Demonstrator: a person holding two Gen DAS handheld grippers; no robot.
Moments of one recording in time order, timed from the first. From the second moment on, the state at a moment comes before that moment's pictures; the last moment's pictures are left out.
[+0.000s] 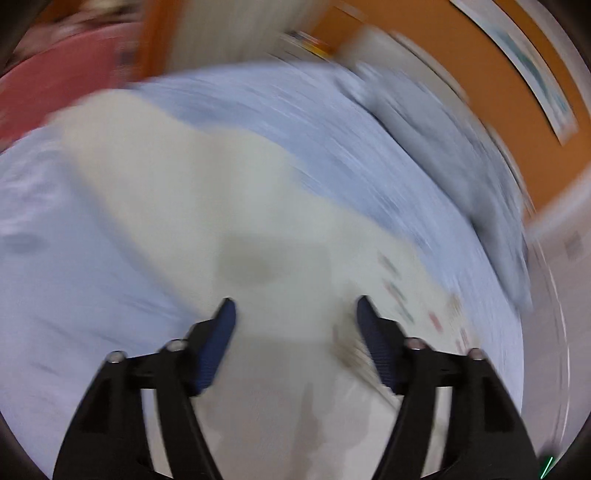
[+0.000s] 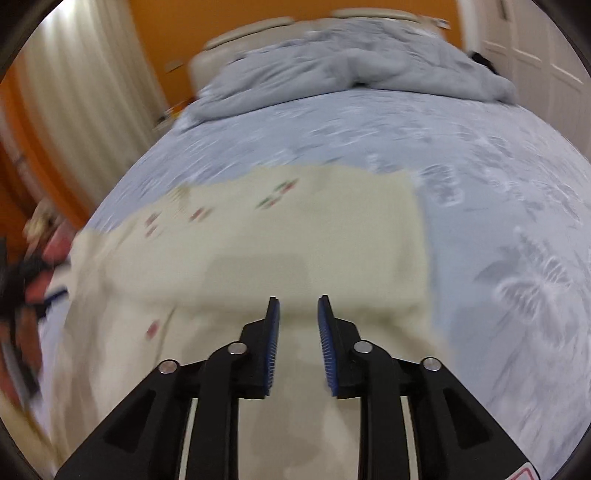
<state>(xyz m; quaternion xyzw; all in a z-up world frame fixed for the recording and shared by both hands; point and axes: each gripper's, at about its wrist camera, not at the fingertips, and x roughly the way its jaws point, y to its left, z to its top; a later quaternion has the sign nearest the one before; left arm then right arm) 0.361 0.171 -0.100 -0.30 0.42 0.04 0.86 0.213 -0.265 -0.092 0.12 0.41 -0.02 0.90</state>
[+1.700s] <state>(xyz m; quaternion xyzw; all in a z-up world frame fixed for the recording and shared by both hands) 0.354 0.143 -0.115 -0.38 0.48 -0.01 0.79 0.323 -0.218 -0.075 0.28 0.42 0.03 0.86</state>
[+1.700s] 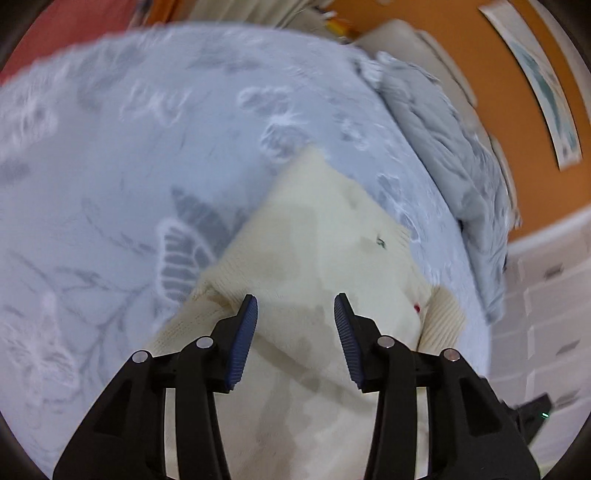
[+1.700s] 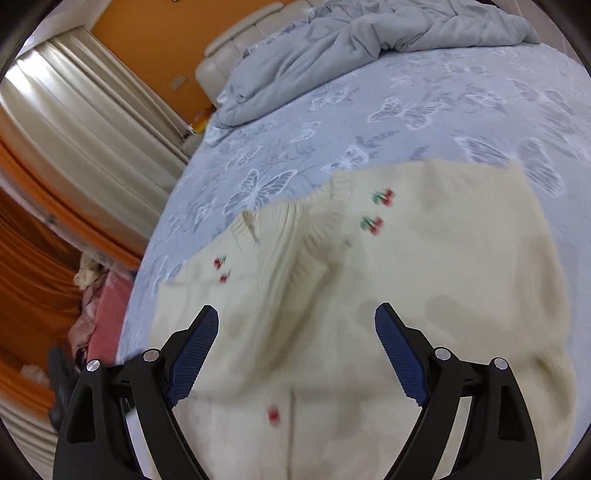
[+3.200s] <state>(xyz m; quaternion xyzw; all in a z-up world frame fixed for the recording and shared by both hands) 0.376 0.120 -0.131 -0.32 0.47 0.03 0.82 0.306 -0.306 -0.154 0.32 0.43 -0.01 0.85</state>
